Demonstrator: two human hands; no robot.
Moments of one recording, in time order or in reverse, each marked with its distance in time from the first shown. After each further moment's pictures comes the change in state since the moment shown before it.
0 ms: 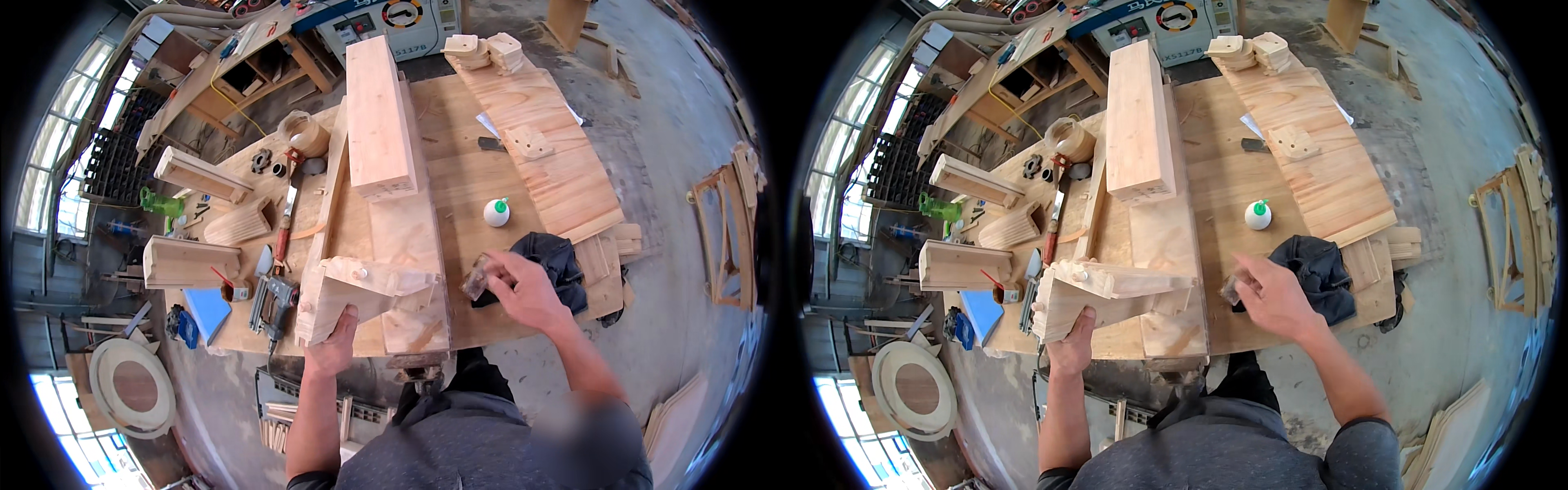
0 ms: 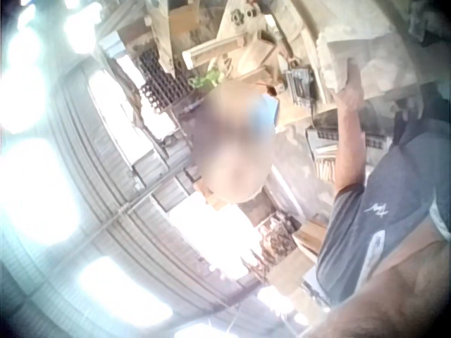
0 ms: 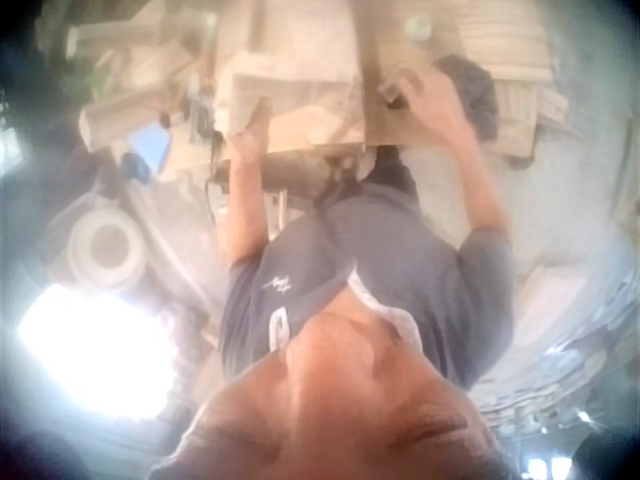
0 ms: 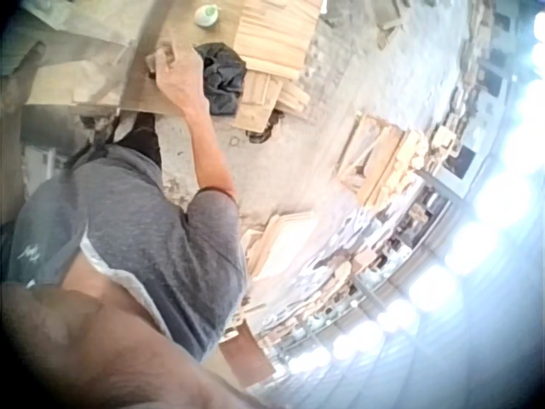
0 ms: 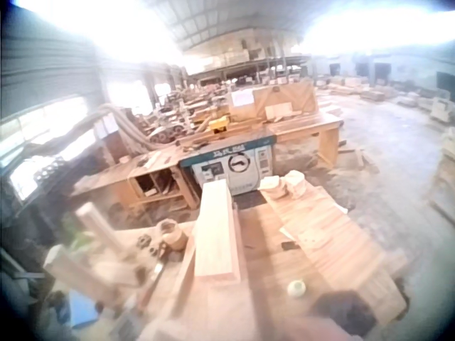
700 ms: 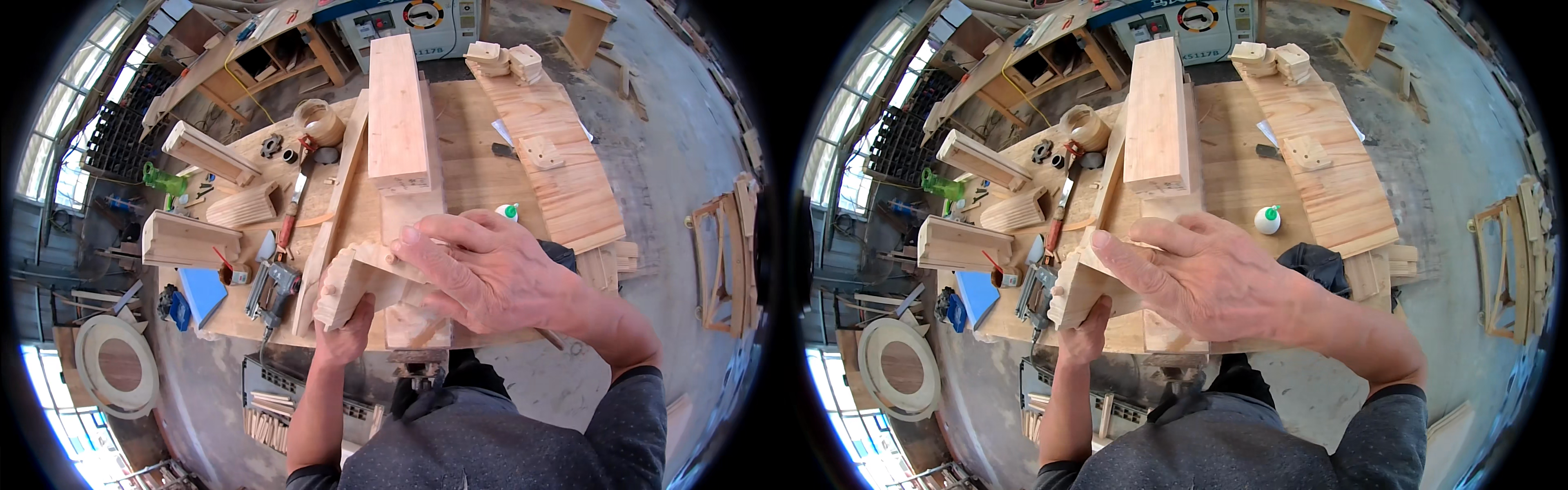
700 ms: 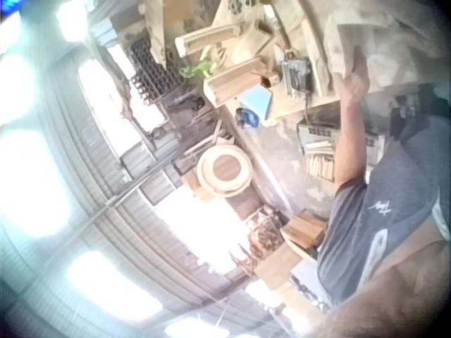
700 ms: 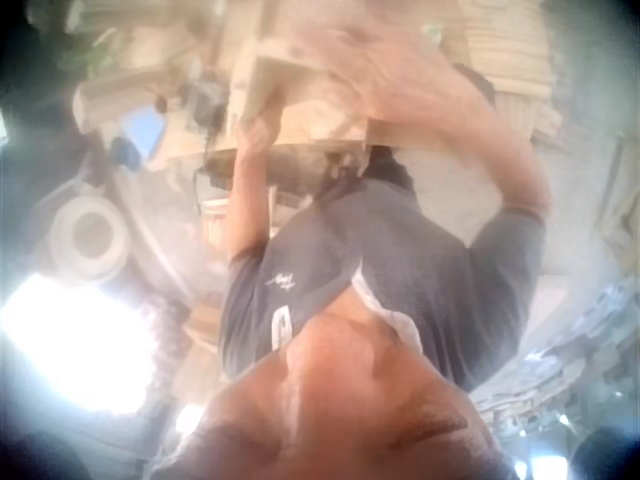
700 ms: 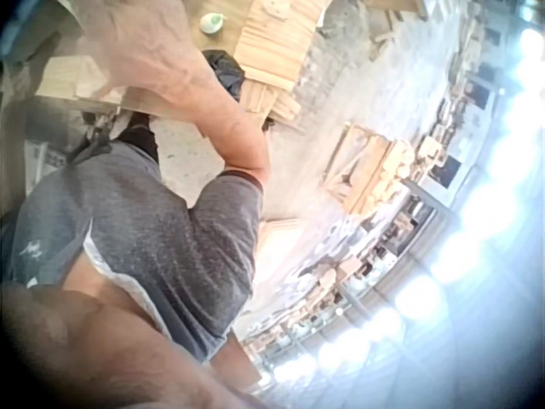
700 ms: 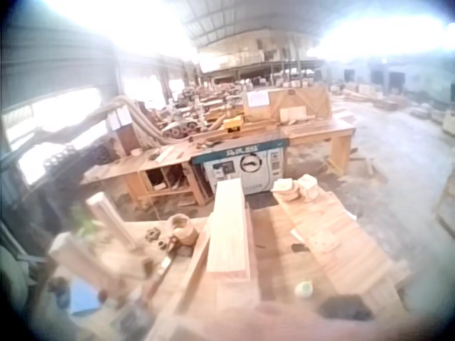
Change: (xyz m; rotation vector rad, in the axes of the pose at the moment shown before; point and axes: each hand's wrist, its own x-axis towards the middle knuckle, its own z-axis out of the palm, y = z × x) left_hand -0.003 -0.018 -0.003 -0.077 -0.076 -0.160; right_hand 0.066 -0.164 -0.001 -0.551 -0.056 -1.002
